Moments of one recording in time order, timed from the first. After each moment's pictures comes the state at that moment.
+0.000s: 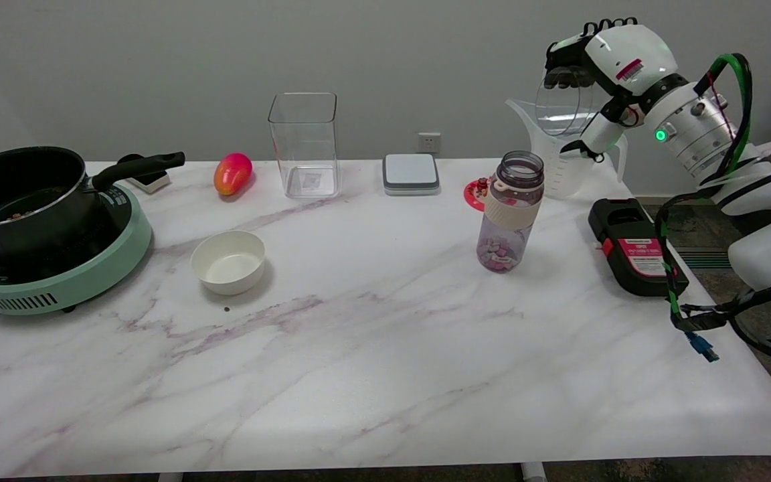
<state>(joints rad) 0.07 -0.66 -1.46 1.43 0.13 0.43 0.79</state>
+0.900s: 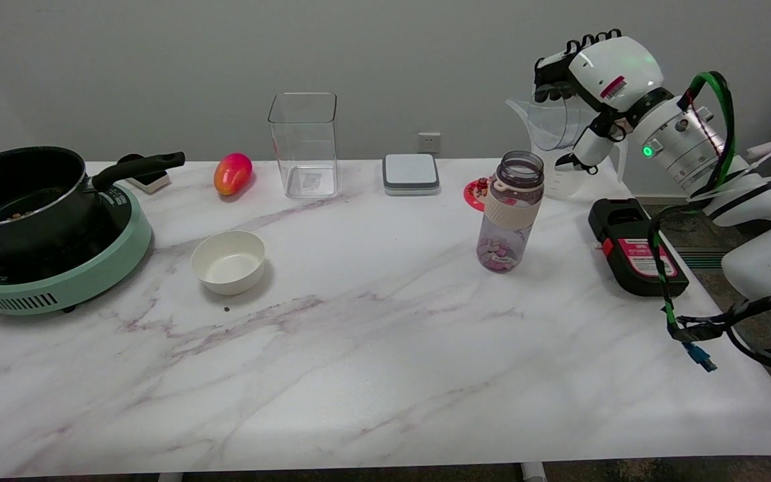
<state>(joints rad) 0.05 -0.67 -1.48 1.43 0.10 0.47 0.70</state>
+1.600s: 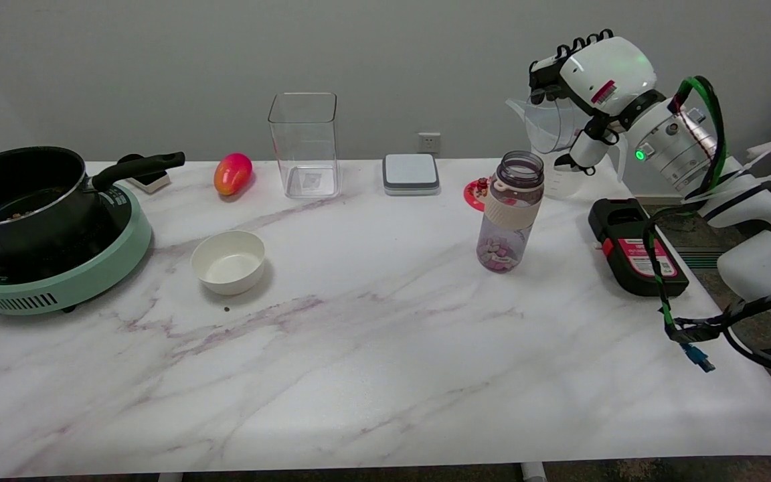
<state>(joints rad) 0.06 -0.67 -1.50 1.44 0.08 0.48 0.63</state>
